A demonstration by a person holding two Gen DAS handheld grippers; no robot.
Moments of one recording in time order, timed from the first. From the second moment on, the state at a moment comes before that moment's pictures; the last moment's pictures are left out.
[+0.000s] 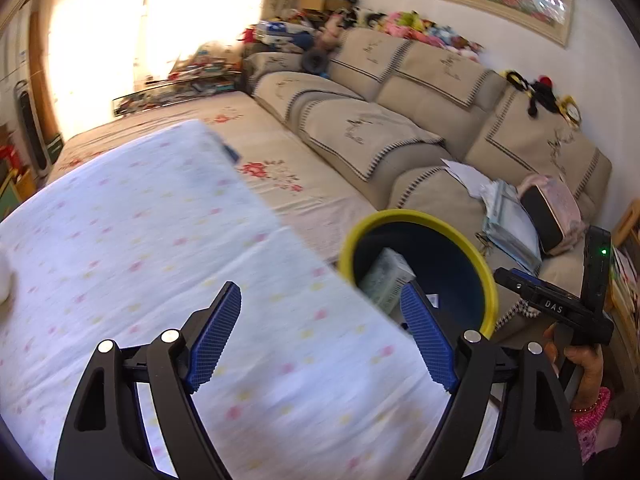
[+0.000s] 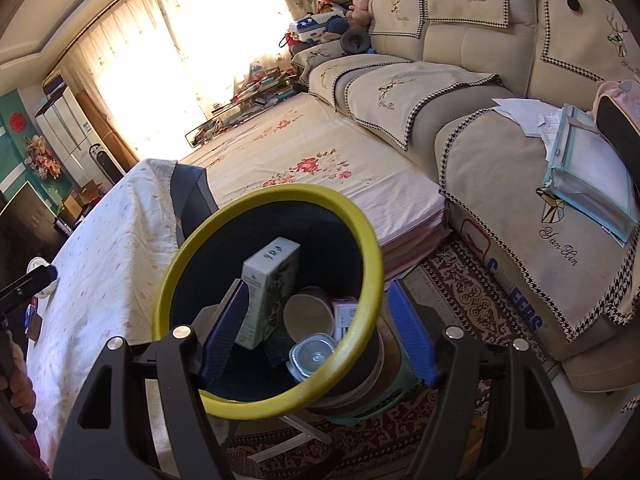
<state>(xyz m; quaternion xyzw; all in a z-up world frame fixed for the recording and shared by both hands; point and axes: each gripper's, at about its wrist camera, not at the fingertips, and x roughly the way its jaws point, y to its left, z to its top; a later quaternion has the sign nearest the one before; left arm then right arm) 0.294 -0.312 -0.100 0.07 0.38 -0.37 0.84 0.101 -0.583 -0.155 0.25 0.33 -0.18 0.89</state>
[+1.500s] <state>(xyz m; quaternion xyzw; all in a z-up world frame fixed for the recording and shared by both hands) 0.302 0.043 -0.128 -0.09 0.35 -0.14 0.92 0.427 -0.135 -0.038 0.01 0.38 0.18 0.91</state>
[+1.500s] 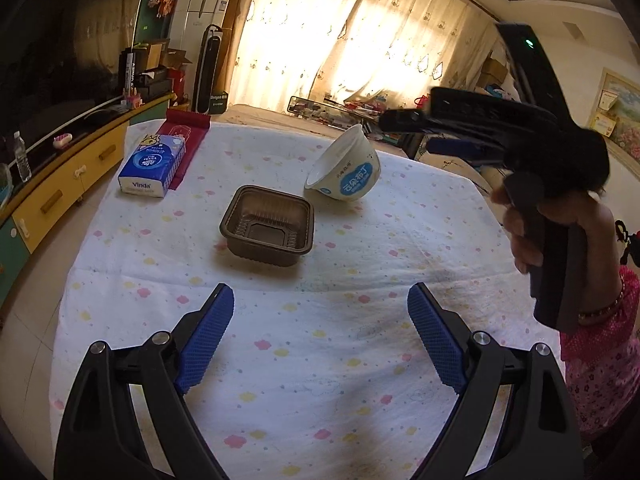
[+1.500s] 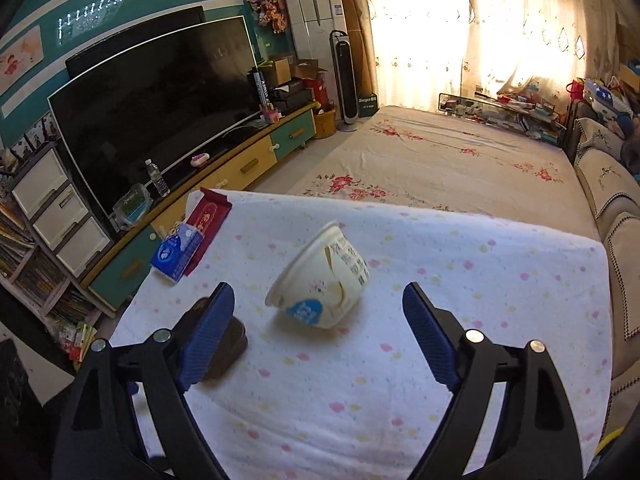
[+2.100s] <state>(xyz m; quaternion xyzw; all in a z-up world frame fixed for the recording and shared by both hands) 0.300 0.037 -0.129 -0.09 0.35 -0.14 0.92 0.489 -0.148 -0.099 -0.07 0.47 0.08 0.87</state>
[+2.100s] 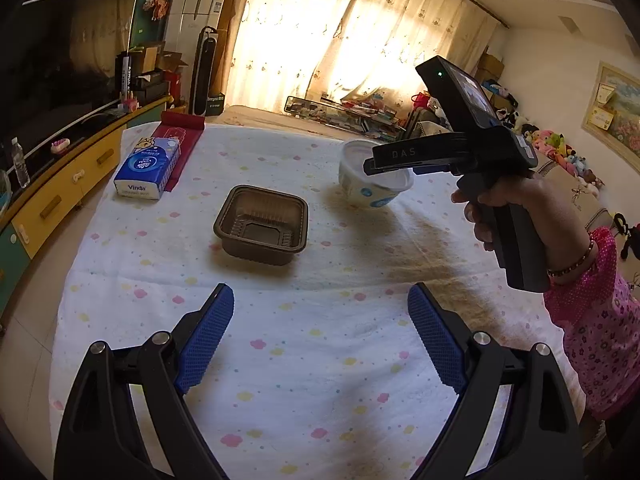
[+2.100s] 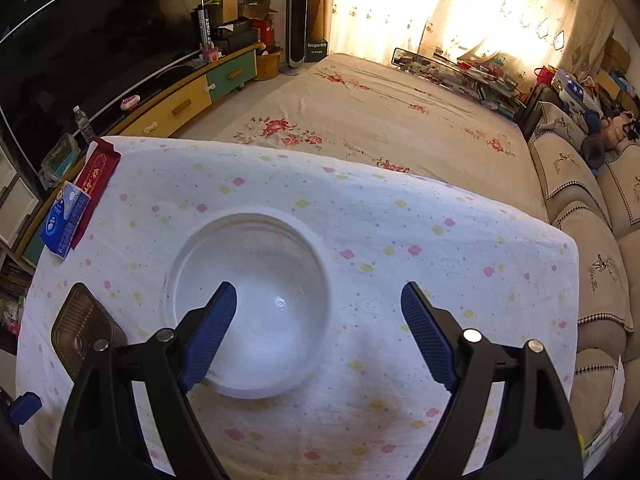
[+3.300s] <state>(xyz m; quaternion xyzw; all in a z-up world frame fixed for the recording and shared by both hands) 0.296 0.027 -0.129 -0.06 0.35 -0.14 0.93 0.299 -0.407 -0.085 0.14 0.42 -0.02 0.89</state>
